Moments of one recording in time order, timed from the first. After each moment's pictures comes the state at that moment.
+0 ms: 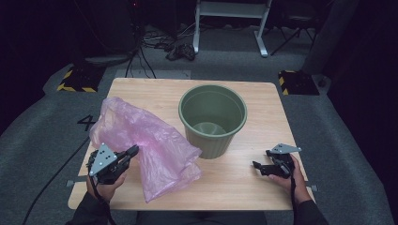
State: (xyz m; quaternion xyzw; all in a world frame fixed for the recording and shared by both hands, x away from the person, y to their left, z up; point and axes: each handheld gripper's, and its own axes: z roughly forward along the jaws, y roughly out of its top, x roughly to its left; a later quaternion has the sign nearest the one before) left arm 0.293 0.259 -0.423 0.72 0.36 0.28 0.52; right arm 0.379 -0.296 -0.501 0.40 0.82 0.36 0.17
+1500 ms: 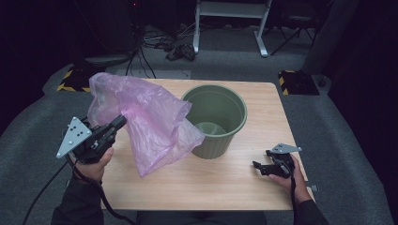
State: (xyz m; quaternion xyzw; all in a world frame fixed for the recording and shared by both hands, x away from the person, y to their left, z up) left arm 0.305 0.264 -0.322 0.65 0.34 0.33 0.60; right arm 0.380 -0.296 -0.501 0.40 0.82 0.36 0.17
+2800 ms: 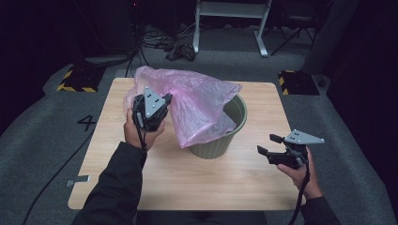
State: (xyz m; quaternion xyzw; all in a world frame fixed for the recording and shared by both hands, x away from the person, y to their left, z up) left arm 0.387 0.141 -0.313 0.72 0.36 0.38 0.45; right arm 0.364 -0.290 -0.400 0.35 0.78 0.47 0.21
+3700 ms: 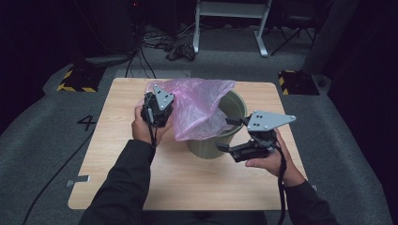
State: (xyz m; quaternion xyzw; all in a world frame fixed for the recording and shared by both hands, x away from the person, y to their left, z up) left arm 0.409 0.127 -0.326 0.72 0.40 0.38 0.41; right arm 0.341 -0.154 -0.290 0.15 0.82 0.52 0.16
